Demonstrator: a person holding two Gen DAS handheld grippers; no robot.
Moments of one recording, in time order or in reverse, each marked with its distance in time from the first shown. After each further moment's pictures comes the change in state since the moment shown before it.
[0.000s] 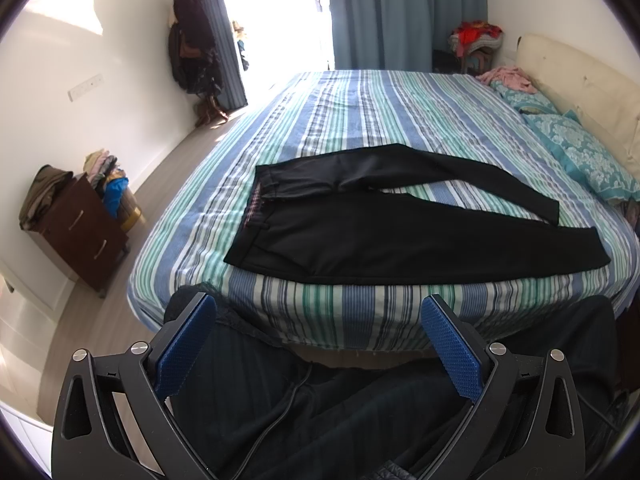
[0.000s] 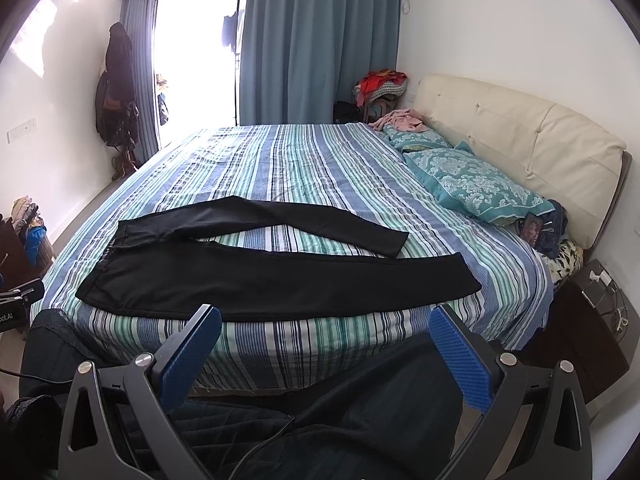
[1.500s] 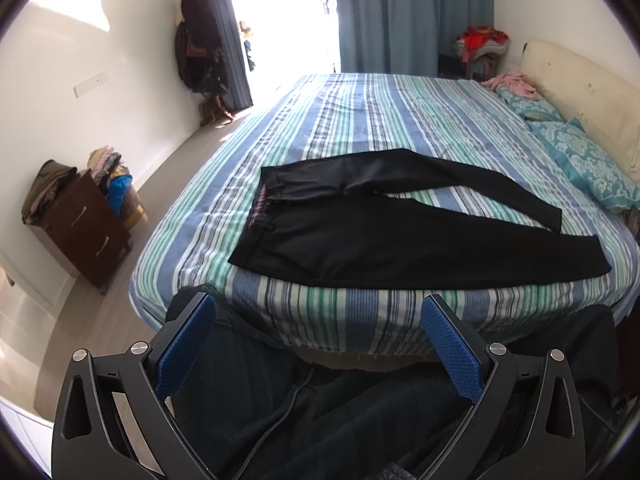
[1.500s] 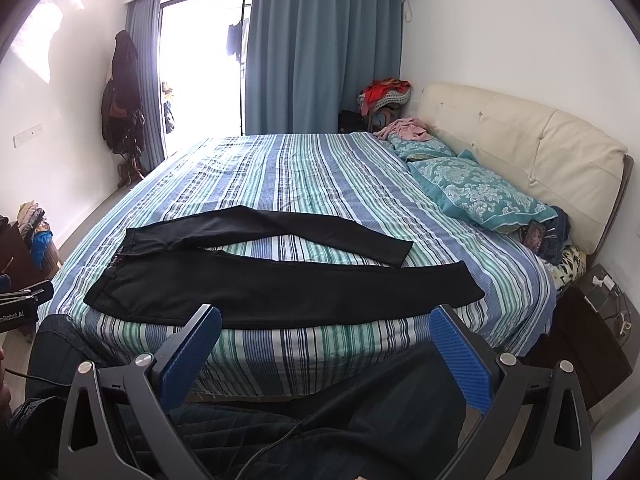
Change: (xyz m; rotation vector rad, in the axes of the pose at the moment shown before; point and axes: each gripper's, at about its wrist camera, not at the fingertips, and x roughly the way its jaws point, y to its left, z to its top) left arm -0.001 0.005 0.002 -0.014 -0.004 0.005; right arm -0.011 0.001 0.002 0.003 -0.034 0.021
